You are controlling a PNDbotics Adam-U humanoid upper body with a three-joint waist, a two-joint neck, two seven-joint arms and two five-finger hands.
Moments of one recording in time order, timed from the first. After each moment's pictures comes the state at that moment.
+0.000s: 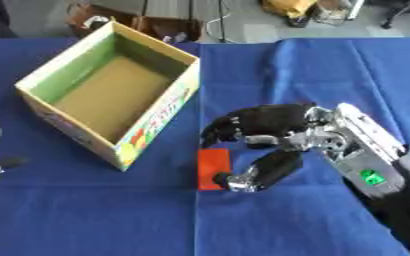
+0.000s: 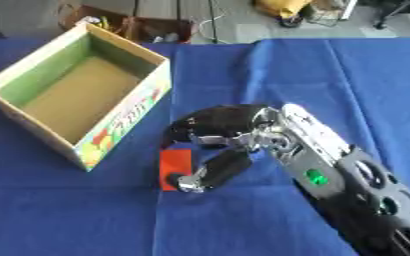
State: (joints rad) left arm -0.19 0.16 -0.06 -1.98 0.04 0.01 0.24; right arm -0.78 -0.54 0.41 -1.72 0.70 -0.22 0.80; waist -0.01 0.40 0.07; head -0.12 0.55
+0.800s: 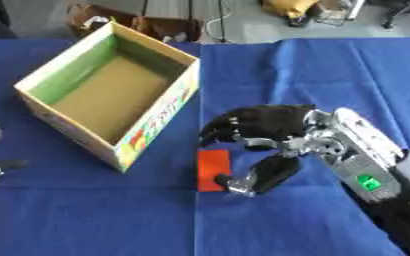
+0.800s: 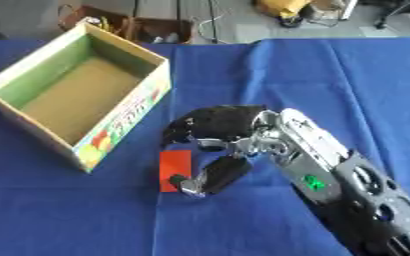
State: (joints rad) left arm -0.19 0.16 -0.06 -1.98 0.04 0.00 0.24; right arm -0.77 -0.52 0.41 -1.72 0.74 -0.24 0.76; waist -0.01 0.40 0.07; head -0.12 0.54
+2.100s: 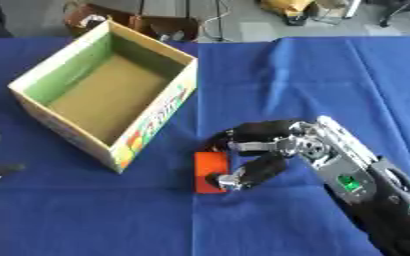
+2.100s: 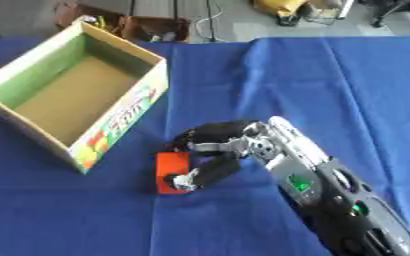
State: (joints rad) left arm -0.19 0.16 -0.06 -1.98 0.04 0.01 0.24; right arm -0.76 -0.46 0.38 -1.60 0.64 -0.14 0.90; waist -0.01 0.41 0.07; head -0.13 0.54
